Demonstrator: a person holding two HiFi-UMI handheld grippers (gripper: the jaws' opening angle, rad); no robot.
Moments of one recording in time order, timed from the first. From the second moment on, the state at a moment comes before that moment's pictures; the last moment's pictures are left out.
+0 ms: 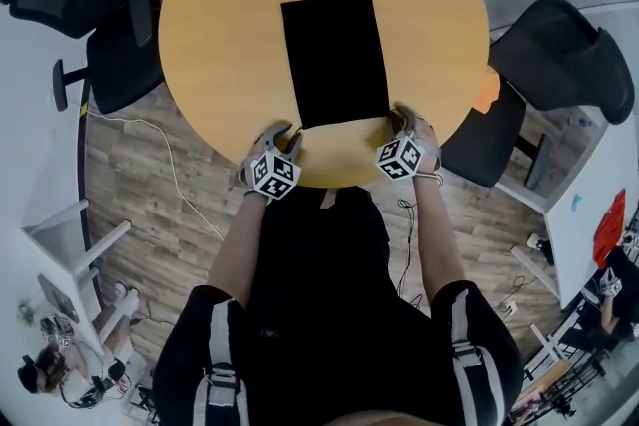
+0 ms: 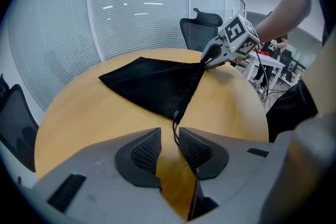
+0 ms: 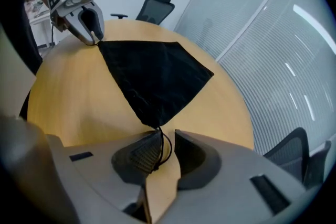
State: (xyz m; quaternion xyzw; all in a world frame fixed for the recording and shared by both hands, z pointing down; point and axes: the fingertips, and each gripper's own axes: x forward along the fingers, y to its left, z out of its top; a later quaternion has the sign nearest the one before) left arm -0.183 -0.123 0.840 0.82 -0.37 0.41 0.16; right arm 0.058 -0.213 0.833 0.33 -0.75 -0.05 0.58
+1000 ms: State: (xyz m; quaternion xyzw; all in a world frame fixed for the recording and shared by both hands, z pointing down) left arm -0.183 -0.126 0.846 0.81 -0.38 0.38 0.25; right arm 0.060 -0.217 0.840 0.33 -0.76 0.00 0.56
